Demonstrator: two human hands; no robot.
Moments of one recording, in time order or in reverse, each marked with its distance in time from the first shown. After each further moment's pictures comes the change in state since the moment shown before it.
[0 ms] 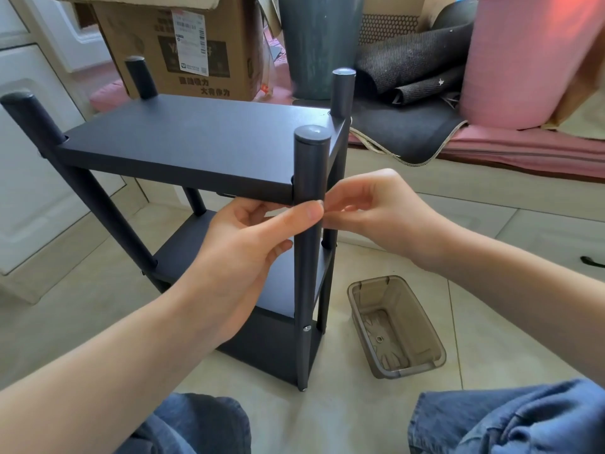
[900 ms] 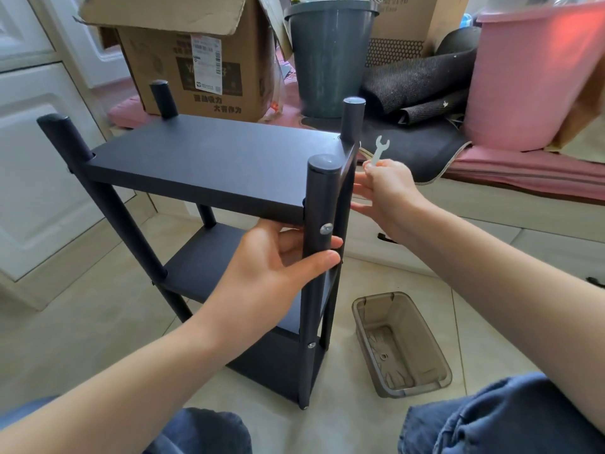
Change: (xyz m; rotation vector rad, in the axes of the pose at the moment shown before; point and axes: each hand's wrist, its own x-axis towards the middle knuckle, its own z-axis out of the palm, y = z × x) left_hand -0.004 -0.002 -0.001 0.257 -0.088 0.082; right_hand 0.070 0.019 -0.004 0.581 0.433 0.459
